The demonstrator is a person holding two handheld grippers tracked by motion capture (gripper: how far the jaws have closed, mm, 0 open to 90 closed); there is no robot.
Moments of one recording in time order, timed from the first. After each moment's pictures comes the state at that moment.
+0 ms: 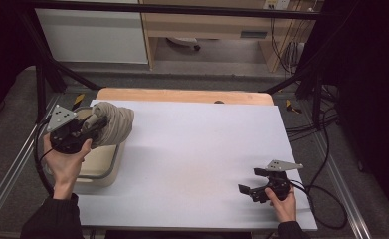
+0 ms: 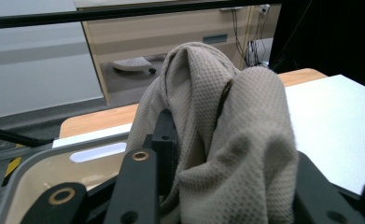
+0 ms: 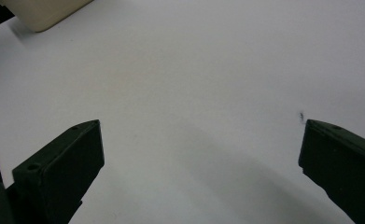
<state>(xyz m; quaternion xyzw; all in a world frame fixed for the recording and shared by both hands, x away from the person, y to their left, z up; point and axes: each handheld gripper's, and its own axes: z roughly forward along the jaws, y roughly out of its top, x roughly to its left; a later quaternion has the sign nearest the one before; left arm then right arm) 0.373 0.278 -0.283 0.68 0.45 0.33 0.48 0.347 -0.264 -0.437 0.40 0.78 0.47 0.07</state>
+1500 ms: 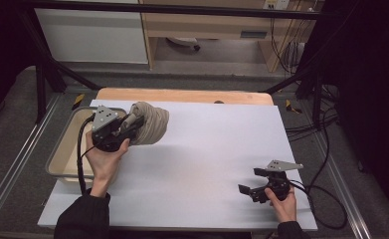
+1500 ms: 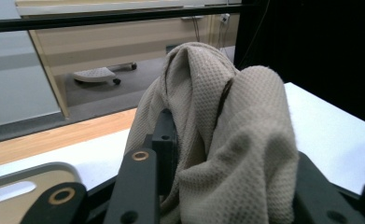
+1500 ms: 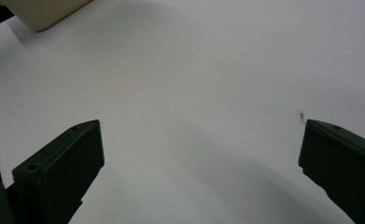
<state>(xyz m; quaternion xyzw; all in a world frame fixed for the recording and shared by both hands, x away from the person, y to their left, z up) 0.386 0.199 -0.292 0.69 0.41 0.29 0.52 0.347 -0.264 -0.437 0.40 0.78 0.47 0.08</state>
